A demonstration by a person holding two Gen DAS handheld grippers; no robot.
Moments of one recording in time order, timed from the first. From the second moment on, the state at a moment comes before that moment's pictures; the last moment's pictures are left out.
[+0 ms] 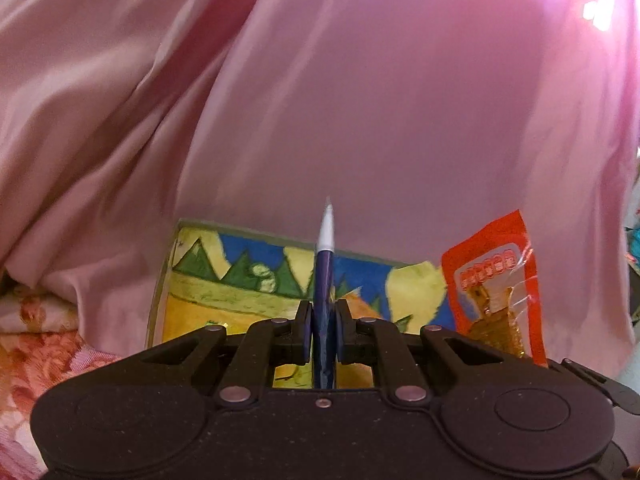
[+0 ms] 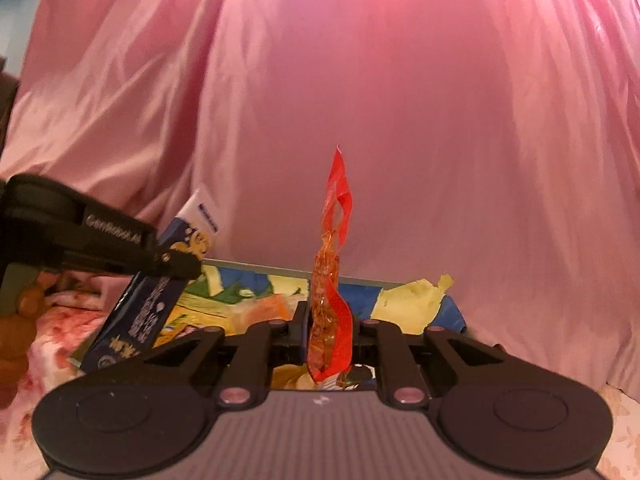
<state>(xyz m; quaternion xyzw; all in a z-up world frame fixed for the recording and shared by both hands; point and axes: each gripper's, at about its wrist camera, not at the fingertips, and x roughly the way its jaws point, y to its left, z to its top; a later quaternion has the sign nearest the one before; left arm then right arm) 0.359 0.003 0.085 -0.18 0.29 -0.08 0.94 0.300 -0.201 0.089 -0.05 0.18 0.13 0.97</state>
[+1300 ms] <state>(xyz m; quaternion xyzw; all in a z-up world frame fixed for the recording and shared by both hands) 0.293 0.023 0.117 -0.16 0.22 -0.04 0.96 0.270 -0.207 0.101 -0.04 0.15 0.12 0.98</state>
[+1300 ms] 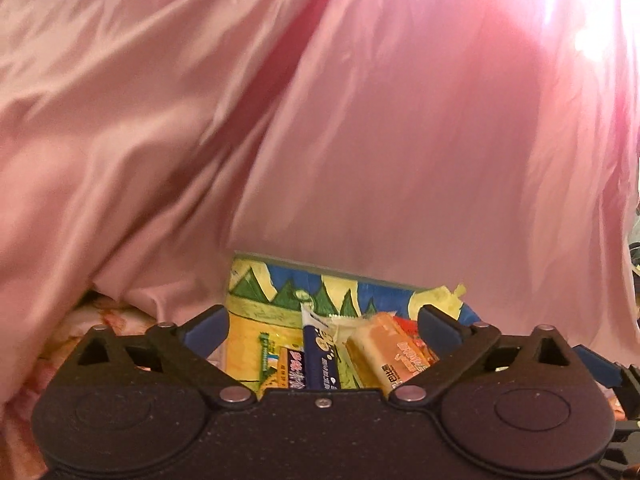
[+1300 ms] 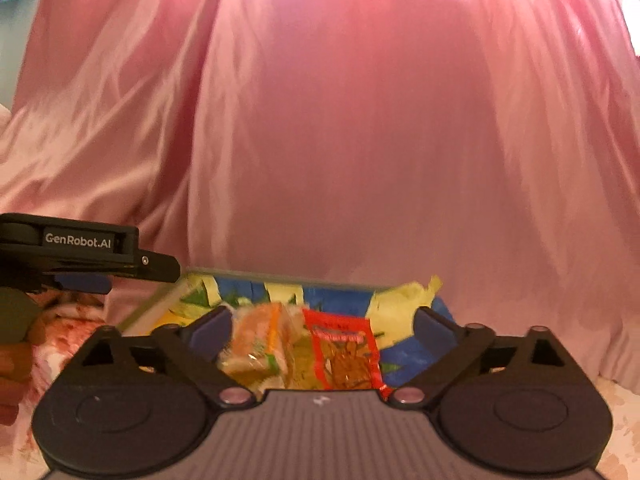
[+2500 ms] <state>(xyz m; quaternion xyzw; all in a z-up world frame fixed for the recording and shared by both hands) 0.133 0.022 0.081 -0.06 0.21 -0.01 0.98 0.116 -0.220 0.092 -0.03 0.10 0.12 0.99</state>
